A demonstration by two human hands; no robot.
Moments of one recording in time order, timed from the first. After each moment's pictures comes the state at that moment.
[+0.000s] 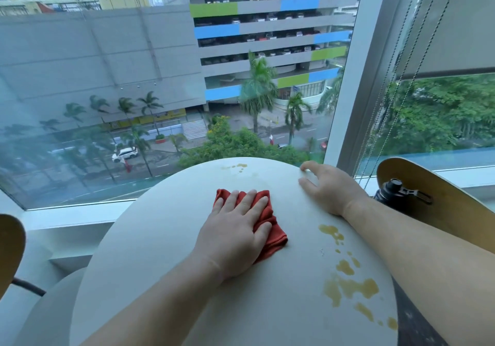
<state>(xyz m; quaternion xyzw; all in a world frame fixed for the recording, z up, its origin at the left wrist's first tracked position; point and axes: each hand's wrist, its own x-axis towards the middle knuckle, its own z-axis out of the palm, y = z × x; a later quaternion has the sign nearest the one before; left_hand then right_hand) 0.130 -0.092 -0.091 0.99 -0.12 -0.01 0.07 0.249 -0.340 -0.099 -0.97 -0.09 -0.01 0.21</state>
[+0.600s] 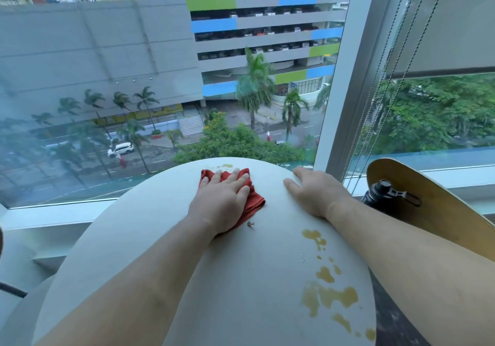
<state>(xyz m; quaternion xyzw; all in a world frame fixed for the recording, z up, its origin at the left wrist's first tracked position) 0.211 -0.103 -0.083 0.99 -0.06 -0.05 0.12 0.261 -0.344 -0.102 -0.98 -0.06 0.02 0.17</state>
